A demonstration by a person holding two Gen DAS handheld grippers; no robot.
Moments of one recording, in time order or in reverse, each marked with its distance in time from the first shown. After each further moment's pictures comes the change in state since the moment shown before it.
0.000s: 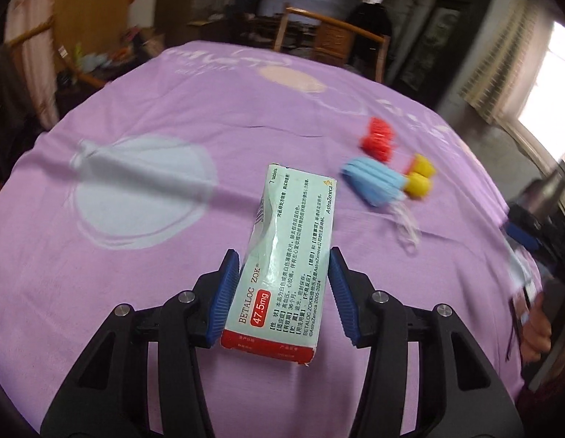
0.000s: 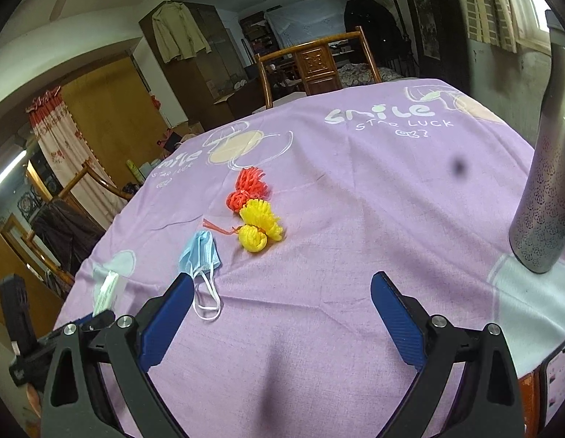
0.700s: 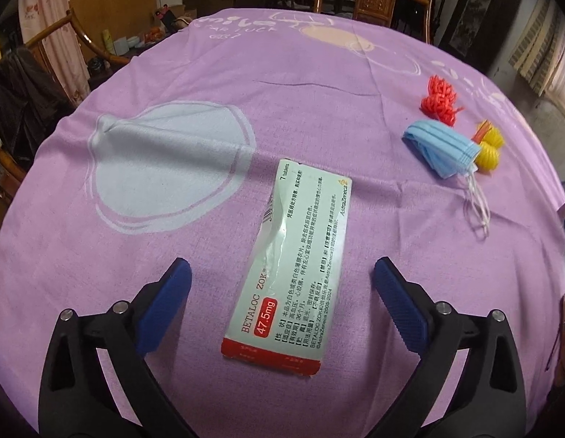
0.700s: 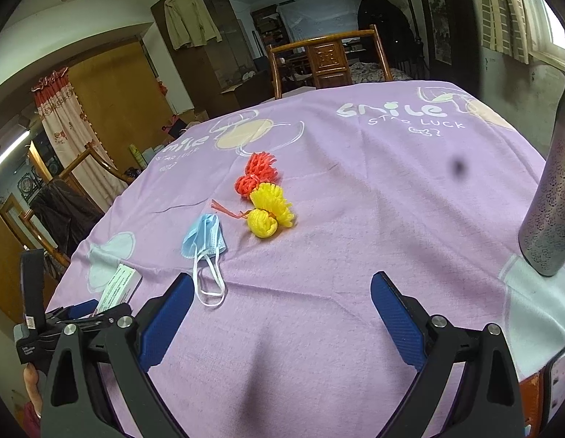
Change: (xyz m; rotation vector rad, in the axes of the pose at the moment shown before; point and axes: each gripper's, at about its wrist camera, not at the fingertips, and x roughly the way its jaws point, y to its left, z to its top) left arm 0.036 -0.005 -0.002 0.046 0.143 0.217; right arm 0.005 0.013 -0.009 -0.058 0.023 0.013
